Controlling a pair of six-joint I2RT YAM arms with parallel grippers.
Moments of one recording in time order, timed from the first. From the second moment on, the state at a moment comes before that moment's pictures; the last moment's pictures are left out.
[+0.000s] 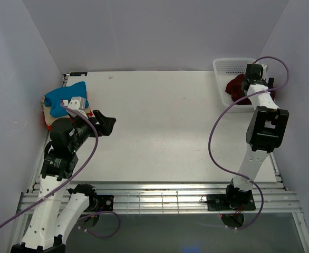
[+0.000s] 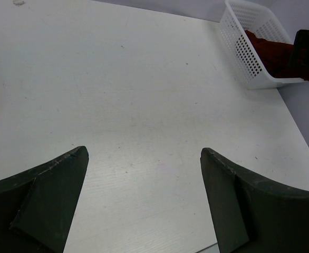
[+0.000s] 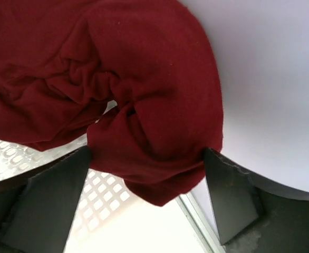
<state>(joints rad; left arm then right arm) -0.18 0.65 0.88 -0.43 0.22 -0.34 -0.15 2.01 1.66 -0.42 0.59 -0.09</state>
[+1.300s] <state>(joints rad) -0.18 0.75 0.86 -0.37 0.17 -0.38 0.33 1.41 1.87 -0.79 -0.54 0.25</state>
